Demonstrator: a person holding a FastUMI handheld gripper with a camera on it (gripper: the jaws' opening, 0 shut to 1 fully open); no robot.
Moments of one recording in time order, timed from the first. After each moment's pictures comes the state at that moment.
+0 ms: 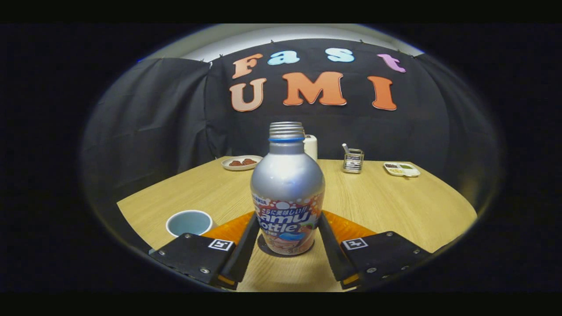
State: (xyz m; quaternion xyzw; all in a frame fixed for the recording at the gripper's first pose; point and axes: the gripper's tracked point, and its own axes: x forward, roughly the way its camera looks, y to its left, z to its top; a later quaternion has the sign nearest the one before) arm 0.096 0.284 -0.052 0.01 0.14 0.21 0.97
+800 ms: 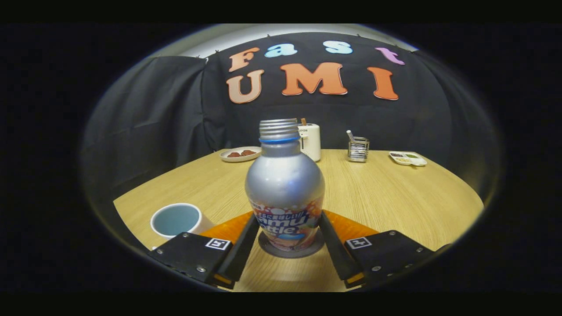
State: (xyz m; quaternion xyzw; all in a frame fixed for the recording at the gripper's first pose) arm 0.095 0.297 -0.081 0.01 0.16 0.21 0.96
